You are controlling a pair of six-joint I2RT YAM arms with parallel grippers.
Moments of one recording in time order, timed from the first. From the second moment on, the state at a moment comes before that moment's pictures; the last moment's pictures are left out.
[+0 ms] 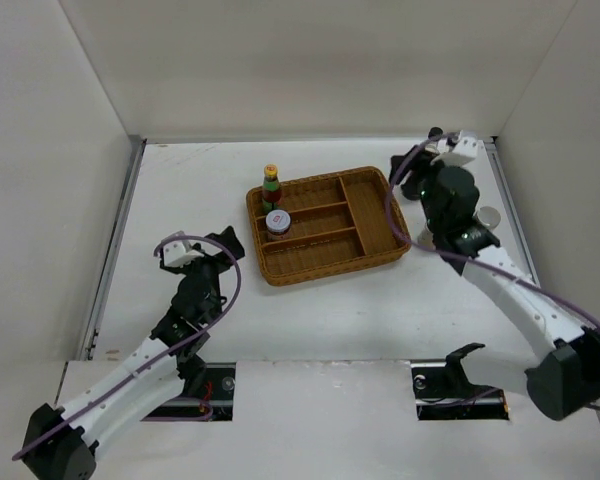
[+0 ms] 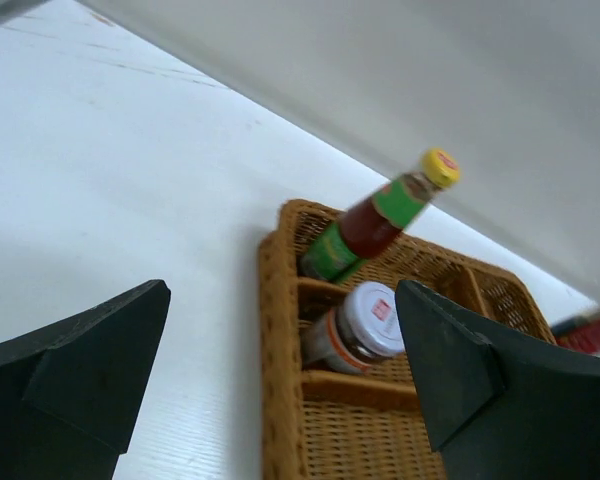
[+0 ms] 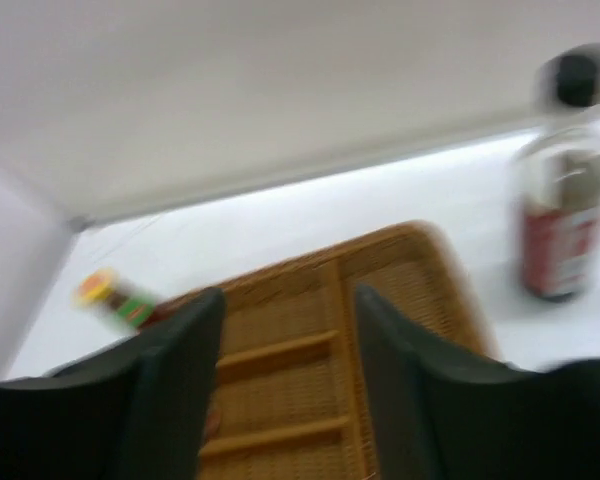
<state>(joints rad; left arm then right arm) -0.66 0.62 0.27 0.39 -0.82 -0.50 0.47 1.13 0.92 0.19 0.33 0.41</state>
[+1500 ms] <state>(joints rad) -0.53 0.69 0.09 0.48 -0.68 -0.67 0.45 1.36 1.33 -0.04 0.52 0.13</state>
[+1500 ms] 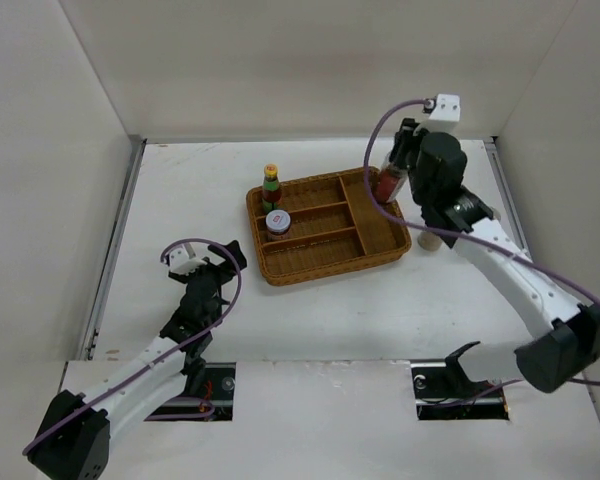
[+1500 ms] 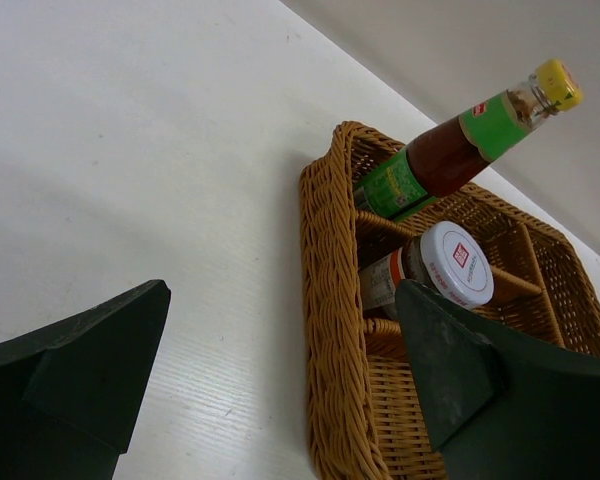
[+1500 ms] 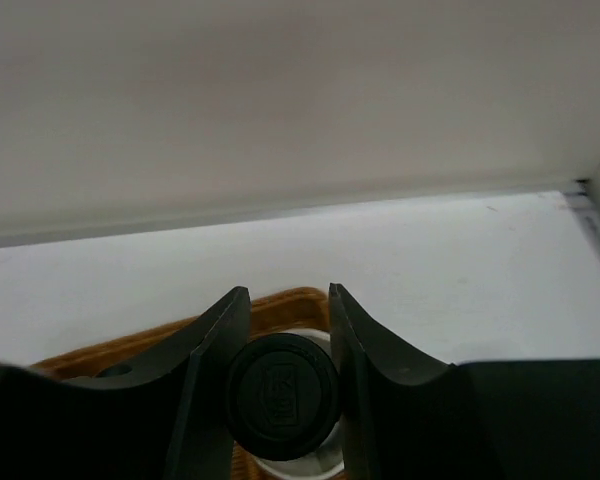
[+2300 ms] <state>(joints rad) -0.52 0.68 0.09 0.48 -0.67 -0.69 0.95 1.49 1.25 0.10 0.46 0.20</state>
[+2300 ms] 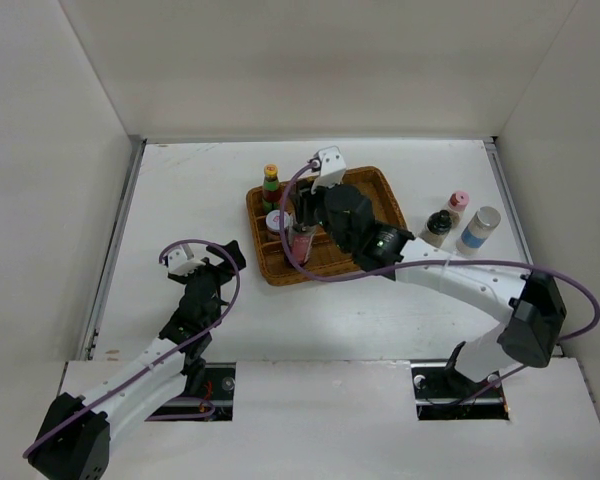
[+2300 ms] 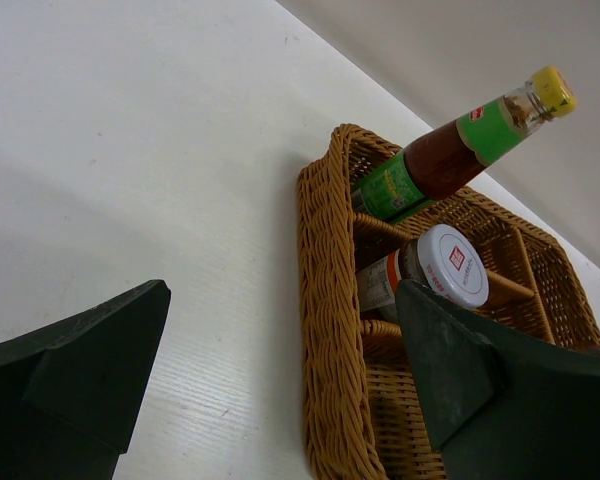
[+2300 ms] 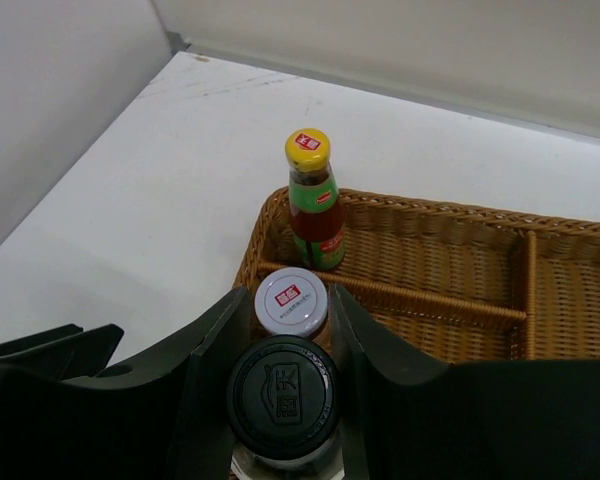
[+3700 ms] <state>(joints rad) -0.52 0.69 0.09 0.48 -0.66 -0.70 1.00 1.33 1.07 0.26 0.50 0.21</state>
